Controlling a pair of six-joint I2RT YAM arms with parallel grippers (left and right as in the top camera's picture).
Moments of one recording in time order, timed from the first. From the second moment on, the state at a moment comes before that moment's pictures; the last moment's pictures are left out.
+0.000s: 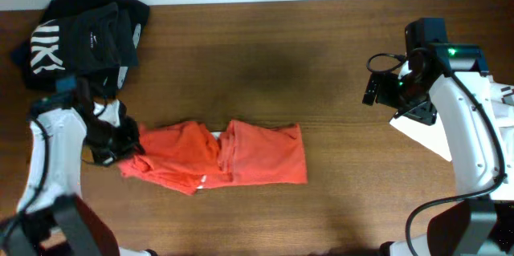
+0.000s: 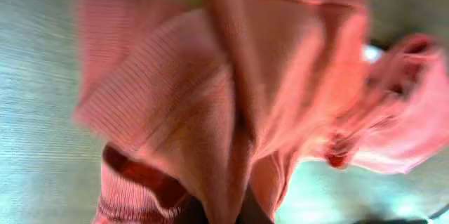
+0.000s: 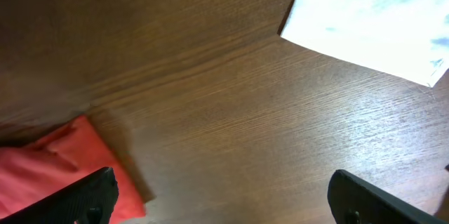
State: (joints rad) left arm 0.32 1.64 1.25 -1.24 0.29 -0.05; right arm -0.06 1.64 1.54 -1.31 -0.01 0.34
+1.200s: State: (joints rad) left arm -0.65 1.82 1.44 -0.92 0.53 -0.30; right arm -0.06 1.64 1.54 -1.31 -0.01 0.34
